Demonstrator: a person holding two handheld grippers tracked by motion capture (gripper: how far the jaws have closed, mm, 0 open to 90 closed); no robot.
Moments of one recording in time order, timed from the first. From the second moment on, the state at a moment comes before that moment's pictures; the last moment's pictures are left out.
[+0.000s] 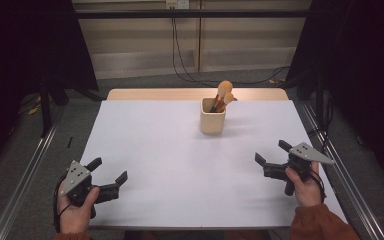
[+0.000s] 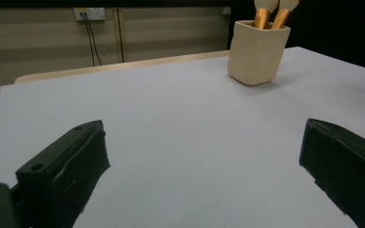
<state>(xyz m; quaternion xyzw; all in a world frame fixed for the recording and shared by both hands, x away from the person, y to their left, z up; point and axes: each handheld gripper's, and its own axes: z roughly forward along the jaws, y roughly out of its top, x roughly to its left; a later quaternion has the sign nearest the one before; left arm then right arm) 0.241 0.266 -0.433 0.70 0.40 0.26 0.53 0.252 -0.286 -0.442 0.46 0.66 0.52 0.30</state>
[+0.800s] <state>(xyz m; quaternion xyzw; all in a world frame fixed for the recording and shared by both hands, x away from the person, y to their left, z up) 0.238 0.269 -0.434 0.70 0.41 0.26 0.53 0.219 -0.304 -0.446 0.46 0.65 0.52 0.30</state>
